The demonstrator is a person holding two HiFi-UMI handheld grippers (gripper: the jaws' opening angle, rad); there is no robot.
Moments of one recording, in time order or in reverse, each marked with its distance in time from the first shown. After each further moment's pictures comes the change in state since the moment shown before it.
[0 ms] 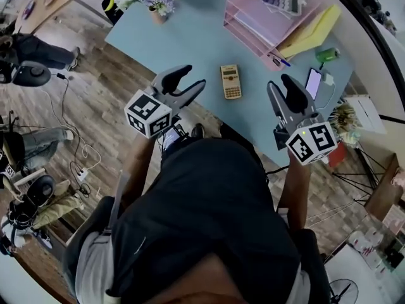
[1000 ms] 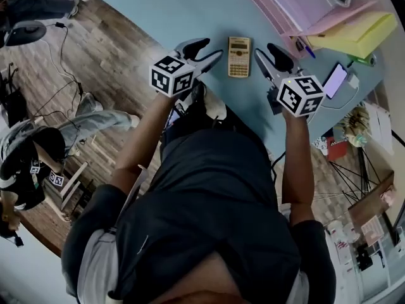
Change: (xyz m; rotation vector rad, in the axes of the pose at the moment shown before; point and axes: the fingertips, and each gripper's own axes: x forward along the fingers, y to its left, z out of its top) left arm 0.115 0.070 -0.156 -0.334 0.231 0.136; right arm 0.134 -0.090 -0.181 0.205 0.392 0.167
